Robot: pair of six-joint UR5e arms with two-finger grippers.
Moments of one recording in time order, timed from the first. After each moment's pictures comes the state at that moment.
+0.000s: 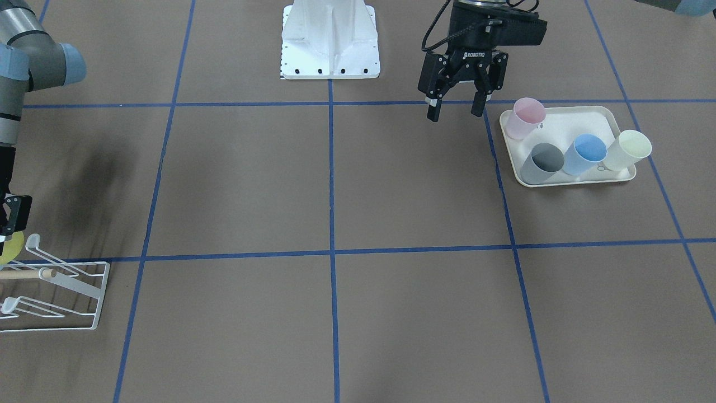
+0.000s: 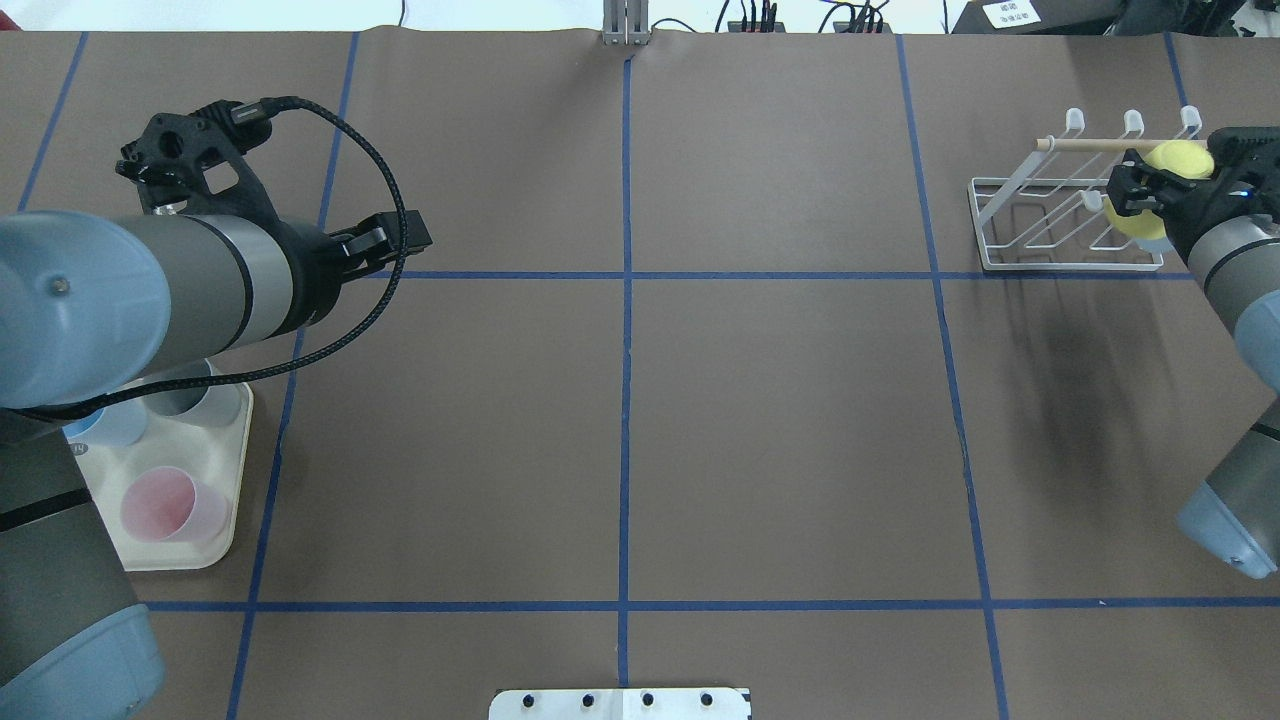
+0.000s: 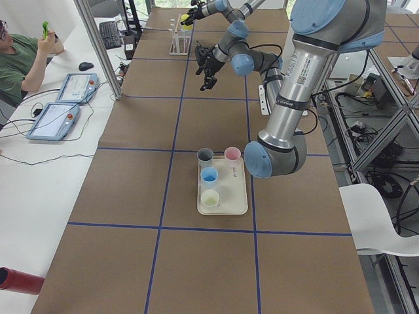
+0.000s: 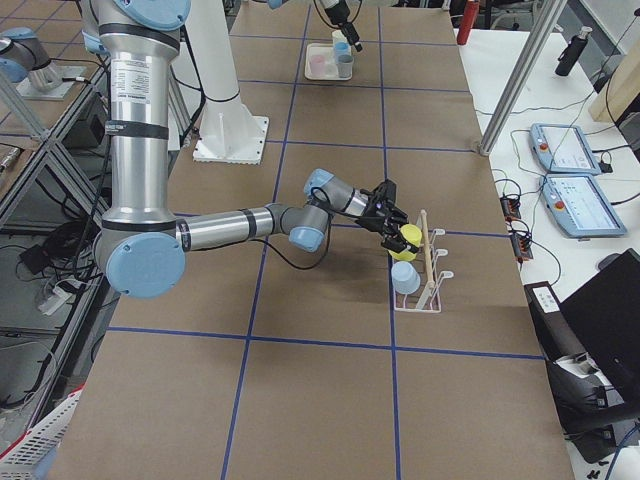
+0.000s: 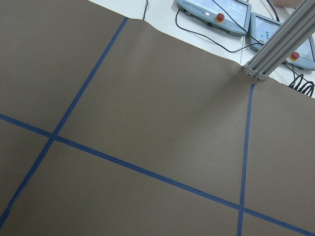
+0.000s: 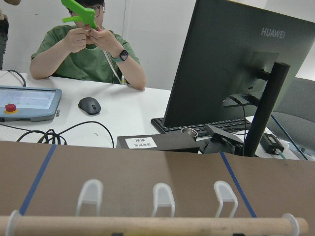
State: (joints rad) left arm -0.57 -1.99 -2.25 -1.48 -1.46 -1.56; right arm 0.83 -1.61 1.68 -0.62 1.07 0.96
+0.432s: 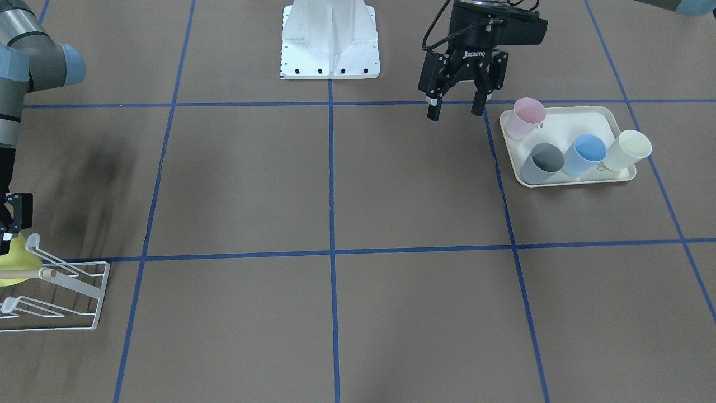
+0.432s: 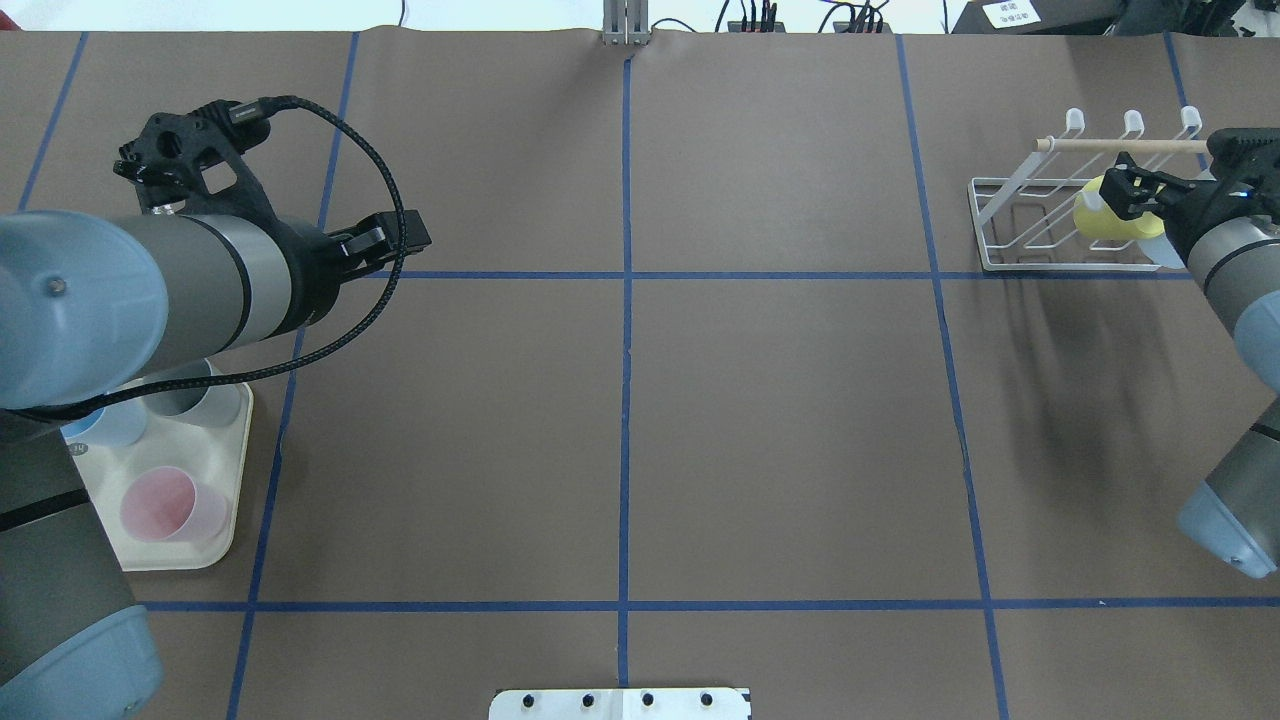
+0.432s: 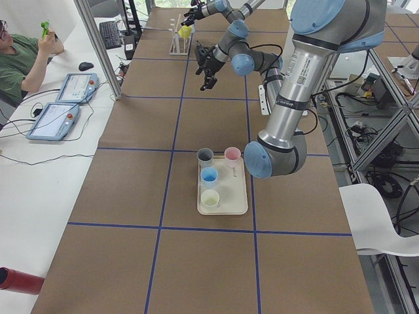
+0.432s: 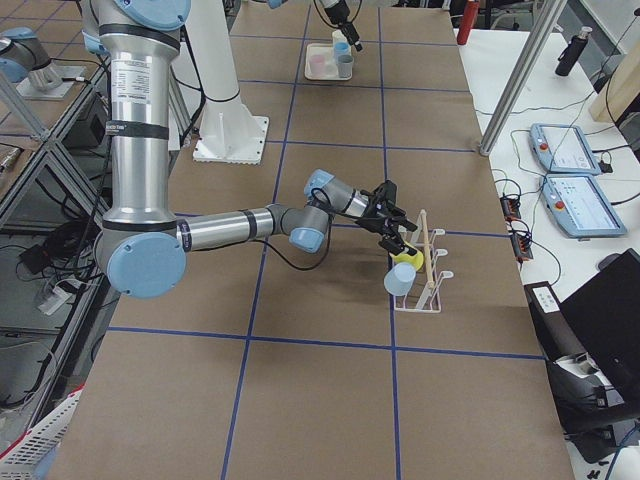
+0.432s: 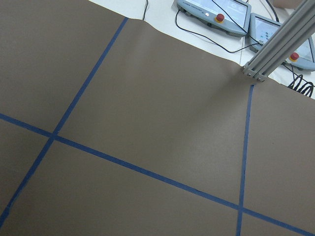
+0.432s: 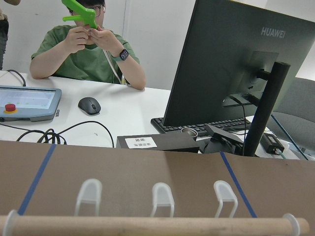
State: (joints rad) left arm -0.57 -1.99 -2.26 -1.48 -1.46 -1.56; right arm 0.83 -1.61 1.68 -0.62 1.07 0.96
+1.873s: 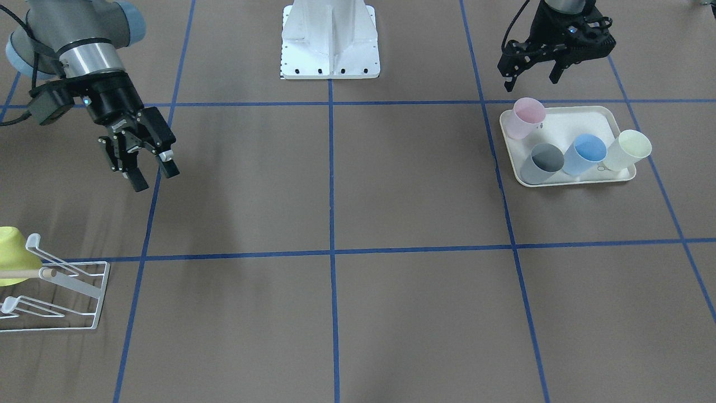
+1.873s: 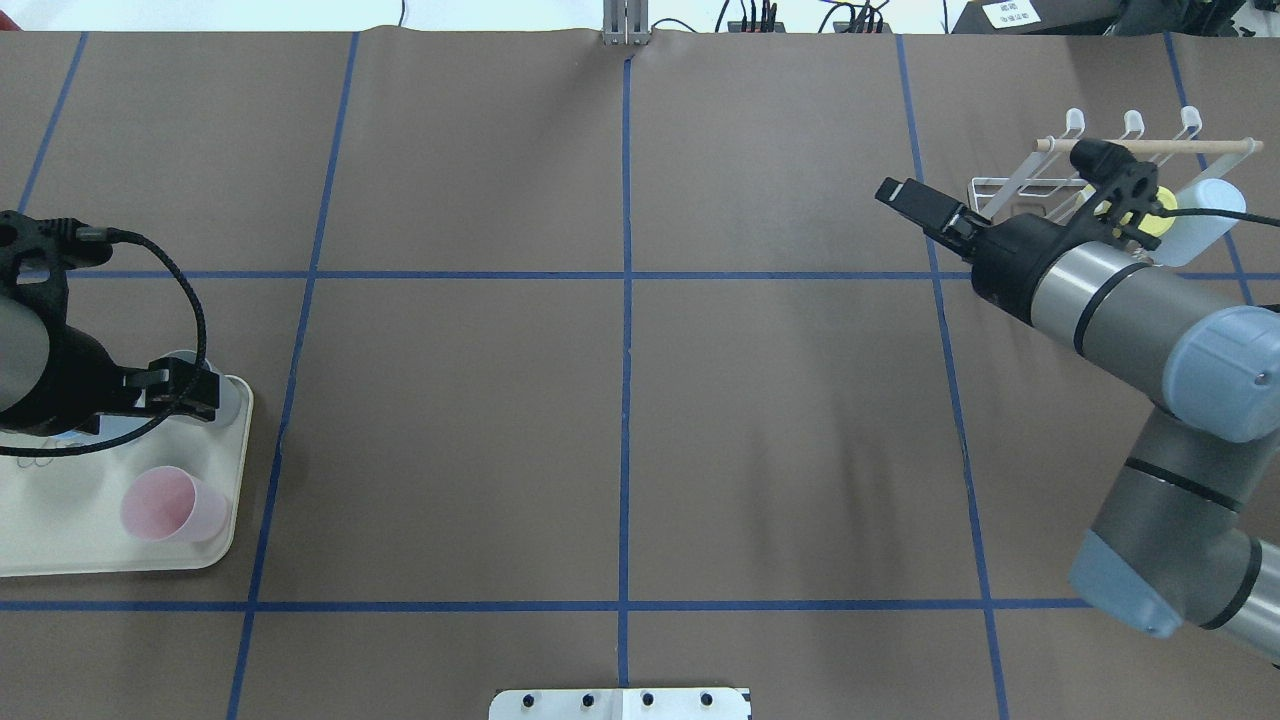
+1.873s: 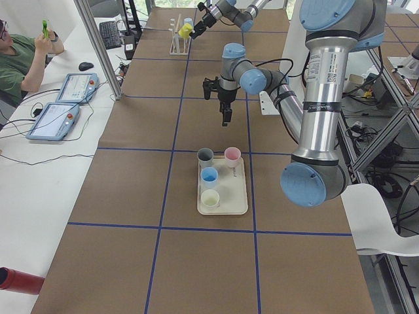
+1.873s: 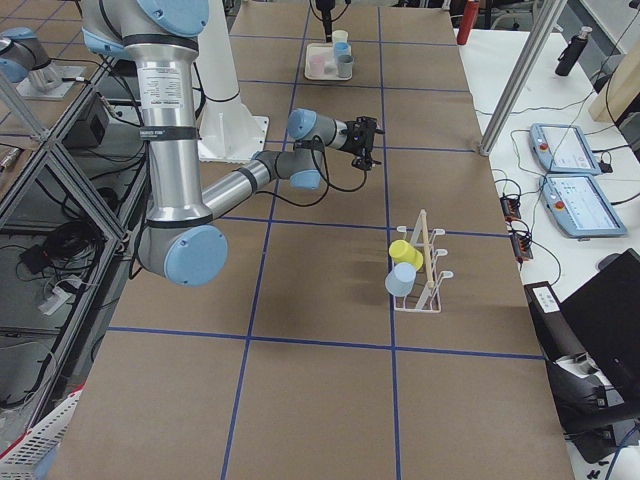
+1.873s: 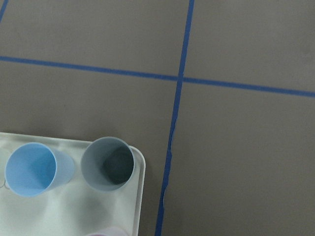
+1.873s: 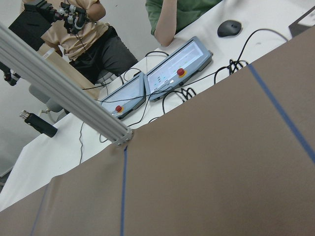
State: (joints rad) left arm -0.72 -1.61 -2.39 -1.36 -1.97 -1.16; right arm 0.62 -1.46 1.92 -0.58 1.34 1.57
